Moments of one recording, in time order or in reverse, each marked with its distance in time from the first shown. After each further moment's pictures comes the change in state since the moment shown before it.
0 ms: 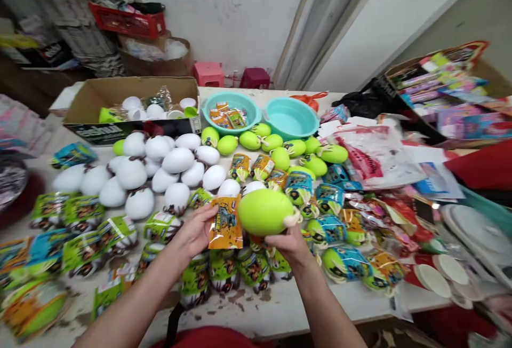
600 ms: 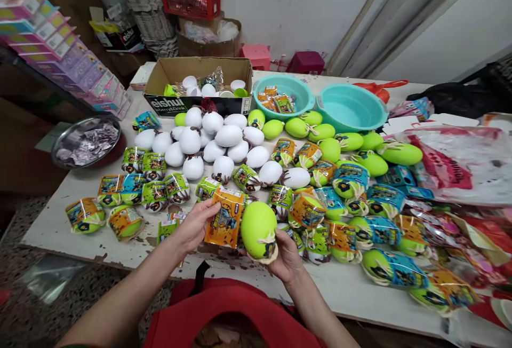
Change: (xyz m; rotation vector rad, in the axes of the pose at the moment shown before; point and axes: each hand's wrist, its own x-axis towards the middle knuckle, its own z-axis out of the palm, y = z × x) left_hand -0.122 0.003 -0.114 0.151 0.041 0.167; right_hand -0.090 0.083 0.101 0.595 -0.139 0.774
